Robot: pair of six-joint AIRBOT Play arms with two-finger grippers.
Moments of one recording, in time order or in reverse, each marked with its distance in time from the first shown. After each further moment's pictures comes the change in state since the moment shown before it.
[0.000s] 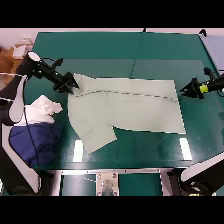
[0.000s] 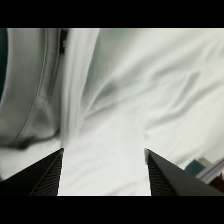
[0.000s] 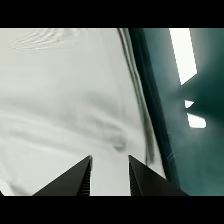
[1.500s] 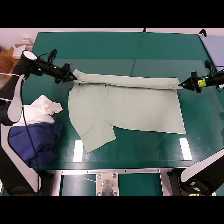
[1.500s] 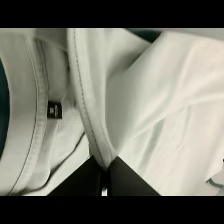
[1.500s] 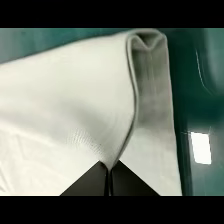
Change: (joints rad) left arm 0.020 -0.006 0.012 -0.128 0.233 0.059; right arm 0.030 -0.087 0.113 0.091 -0.048 -0.041
